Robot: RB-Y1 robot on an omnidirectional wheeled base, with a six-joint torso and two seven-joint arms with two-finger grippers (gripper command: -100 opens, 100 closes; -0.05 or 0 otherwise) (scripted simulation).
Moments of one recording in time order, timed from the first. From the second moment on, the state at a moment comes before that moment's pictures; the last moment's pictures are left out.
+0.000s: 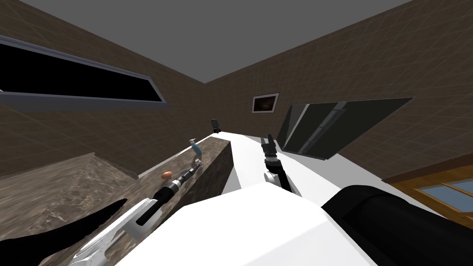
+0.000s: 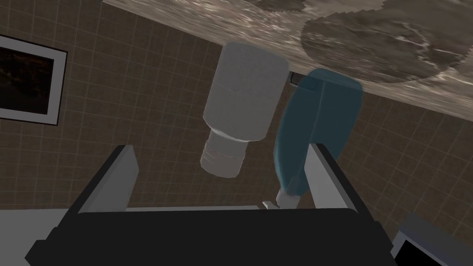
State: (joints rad) left arm 0.36 0.90 -0.14 -1.66 -0.34 -0.20 -0.11; right arm 0.51 -0.02 -0.02 -2.23 -0.01 -0.58 0.02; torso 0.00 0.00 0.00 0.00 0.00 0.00
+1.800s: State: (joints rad) left arm 0.55 1.26 -0.20 -1.85 -0.34 -0.22 -0.01; right arm 0.51 -0.02 -0.02 -2.23 -0.01 -0.58 0.02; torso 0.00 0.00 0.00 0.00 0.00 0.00
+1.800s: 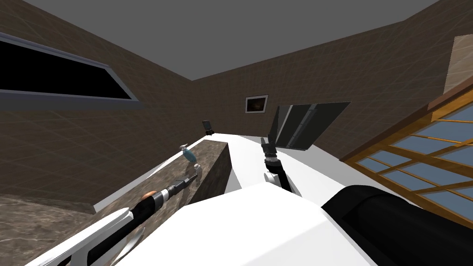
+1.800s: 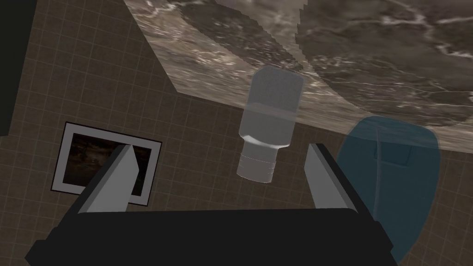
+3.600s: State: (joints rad) left arm 0.61 1.42 -0.21 -1.84 -0.34 -0.21 0.03; right arm 0.51 -0.02 -0.02 -2.23 -0.01 -0.58 0.02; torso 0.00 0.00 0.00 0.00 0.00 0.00
